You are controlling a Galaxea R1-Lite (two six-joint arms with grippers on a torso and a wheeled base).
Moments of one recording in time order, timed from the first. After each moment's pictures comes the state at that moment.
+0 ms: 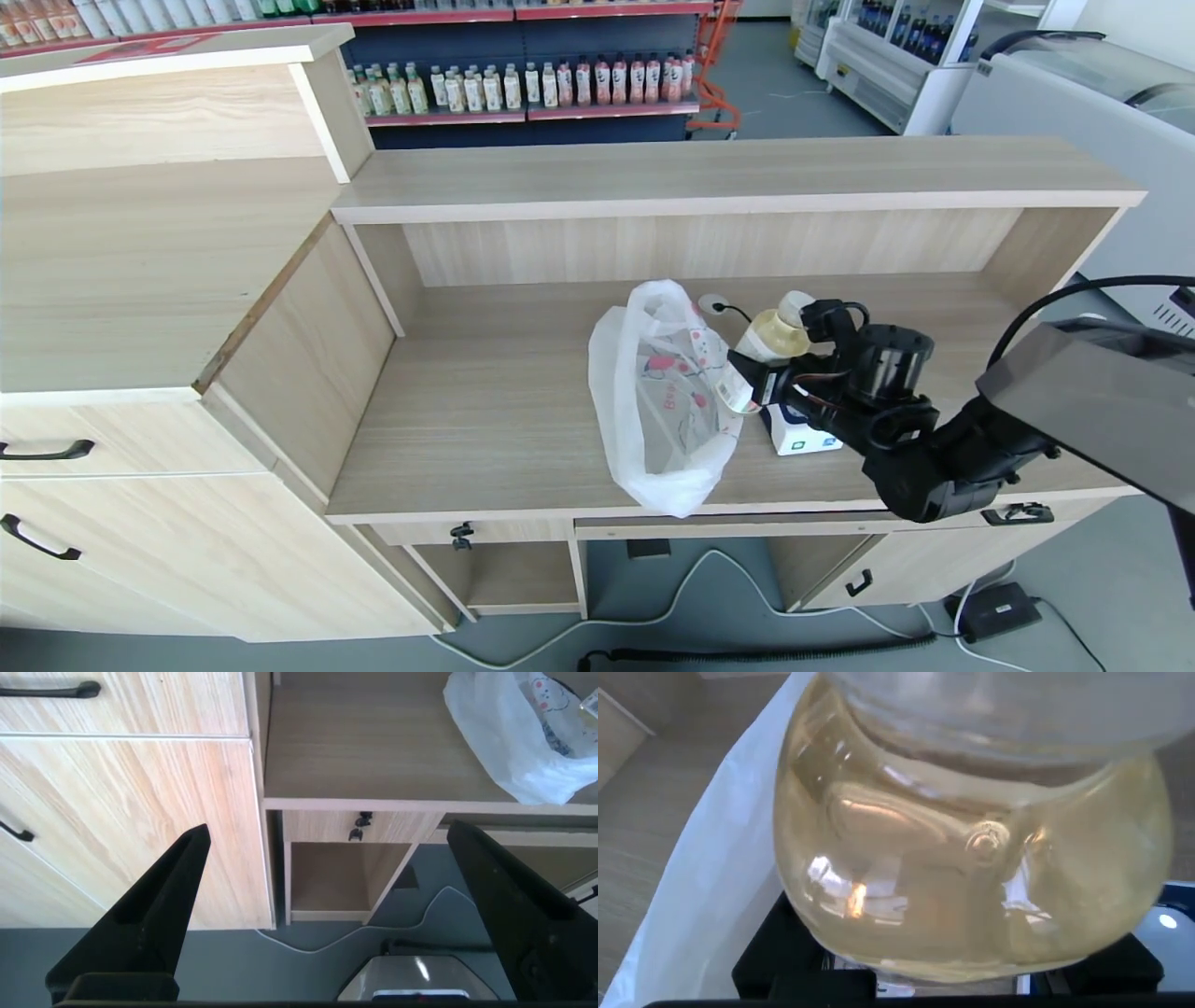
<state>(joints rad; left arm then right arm) -0.01 0.00 0.00 0.01 -0.01 -0.04 0.26 2.28 -1.04 -1.23 0.15 0.08</state>
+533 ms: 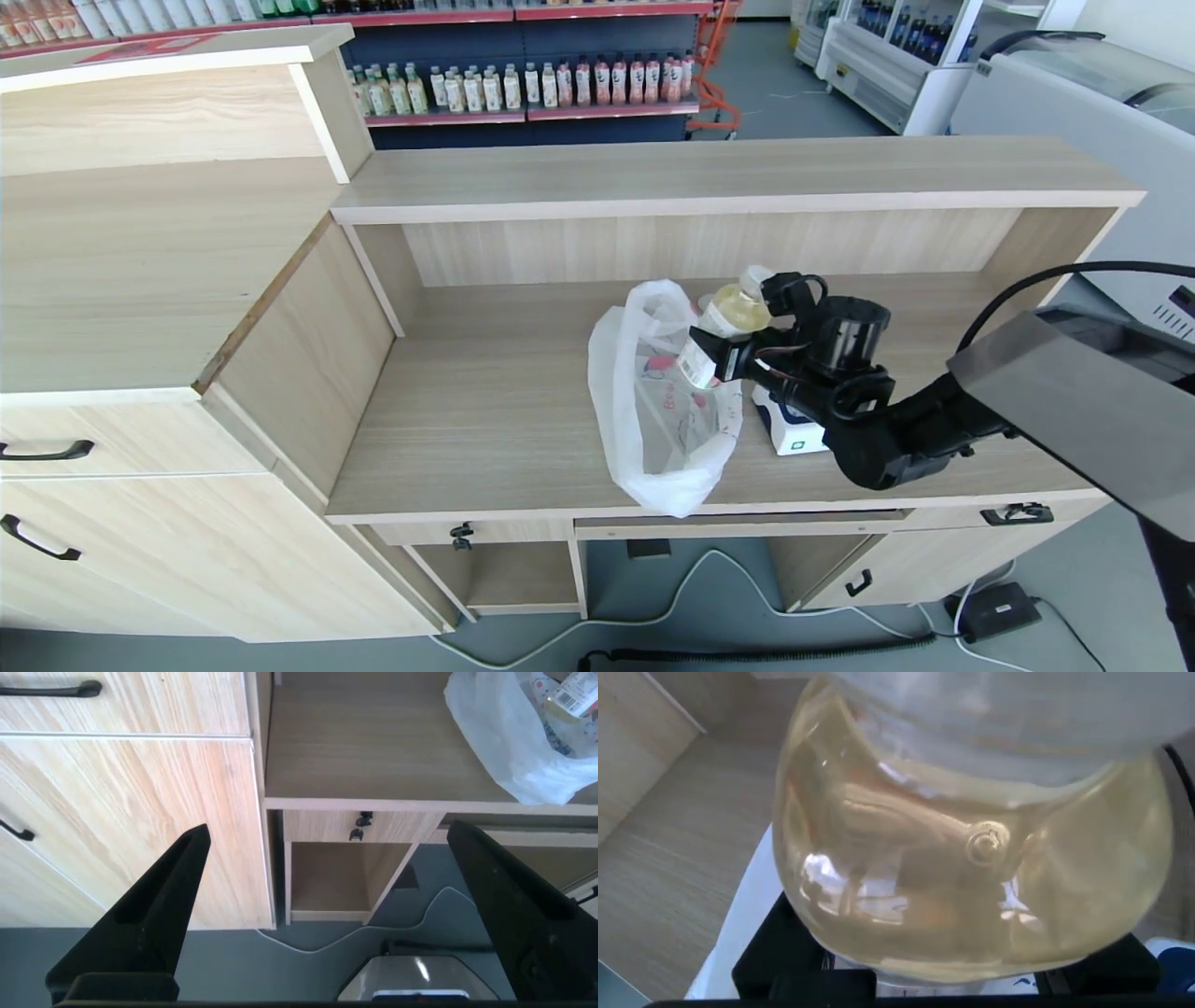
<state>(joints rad) -0.01 0.00 0.00 0.01 -0.01 -0.04 0.34 2.31 -1.23 -1.11 0.17 0.07</state>
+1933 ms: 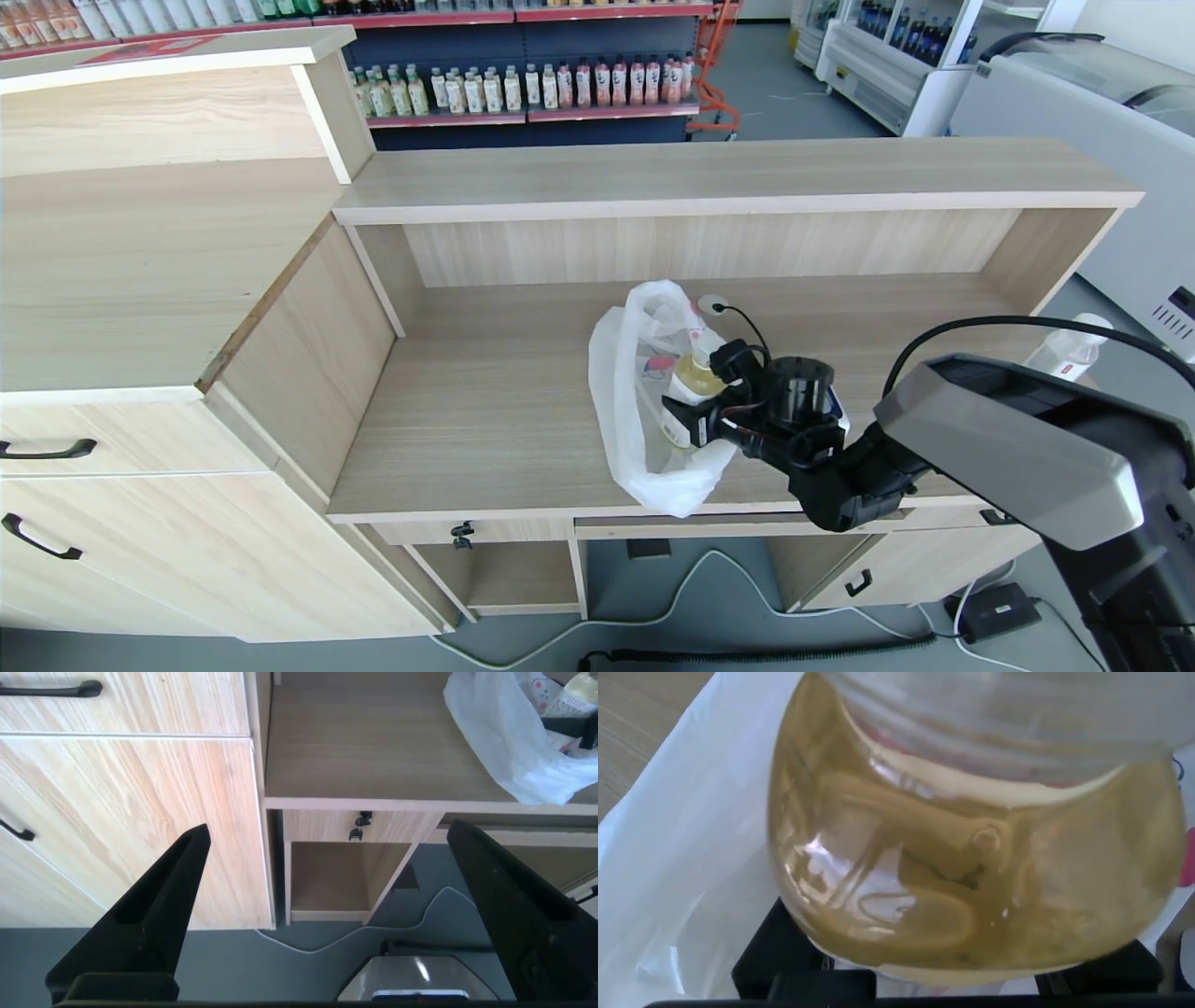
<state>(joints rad) -0.01 0.00 0.00 0.01 -0.01 -0.04 0.36 2.49 -1.24 -1.11 0.21 -0.14</state>
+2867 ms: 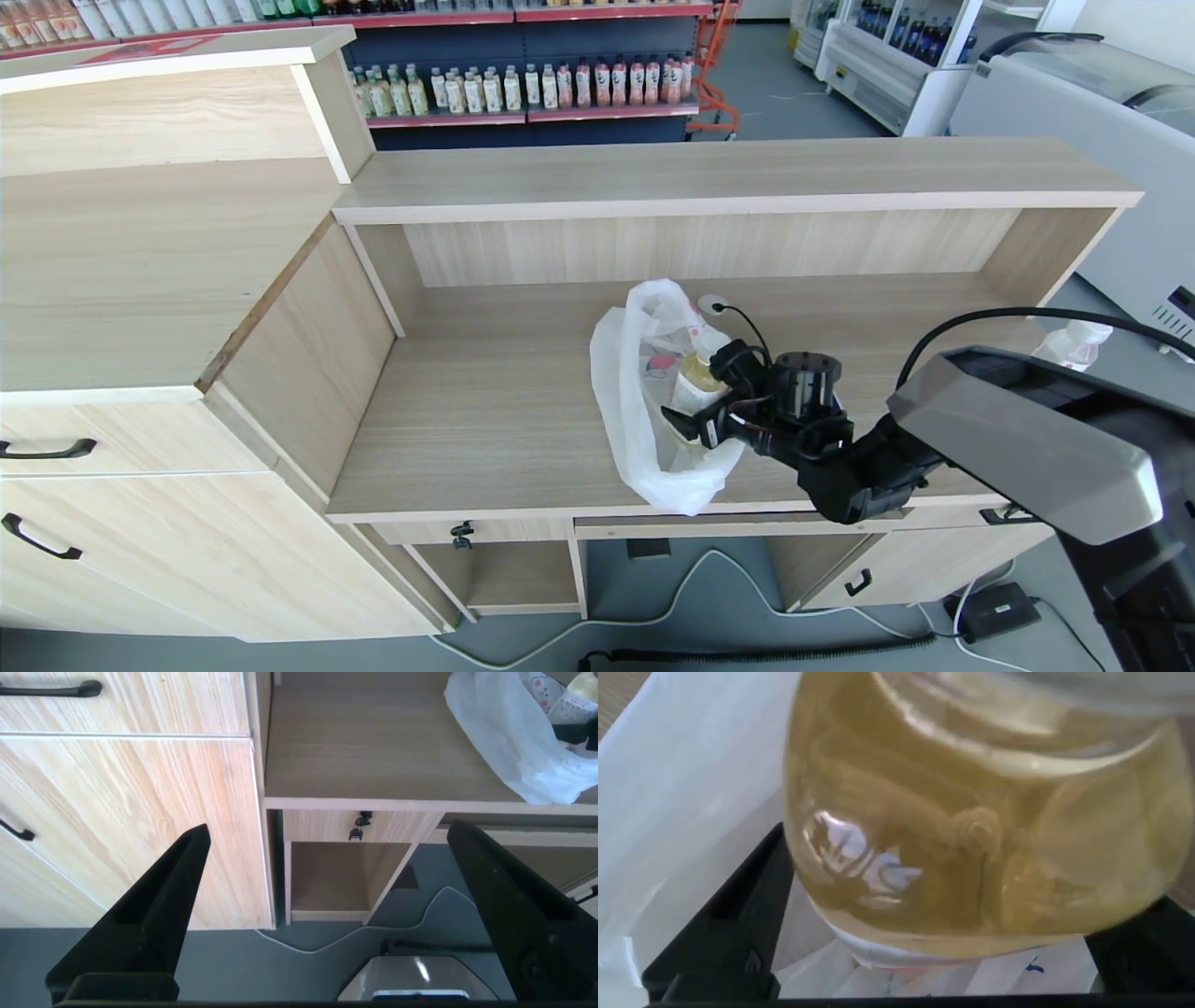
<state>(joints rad) -0.01 0.00 0.00 0.01 -0.01 -0.04 0.35 2.46 -1.24 -1.05 0.20 -0.27</state>
